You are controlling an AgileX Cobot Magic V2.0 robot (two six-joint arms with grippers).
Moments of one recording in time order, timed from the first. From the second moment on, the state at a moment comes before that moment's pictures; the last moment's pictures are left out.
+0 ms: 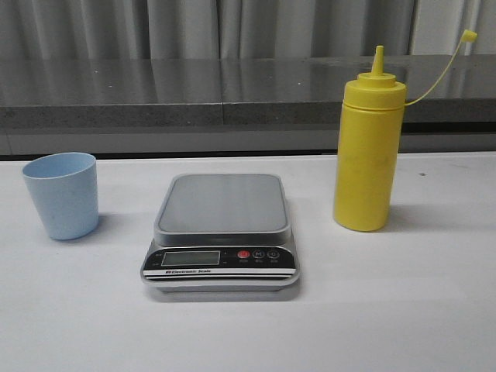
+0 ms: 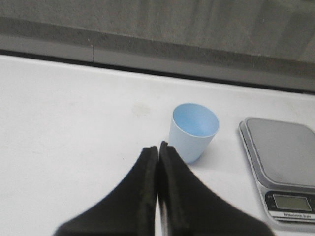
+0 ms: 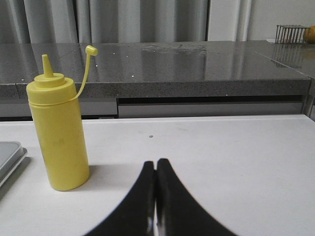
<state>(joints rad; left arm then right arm) 0.03 0.44 -0.47 -0.17 0.53 -0.03 -0.01 -0.02 0.03 0.01 0.06 0.03</state>
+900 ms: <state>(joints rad) 0.02 1.46 -1.17 -0.25 0.78 0.18 -0.01 -0.02 0.03 0.01 0.06 0.03</state>
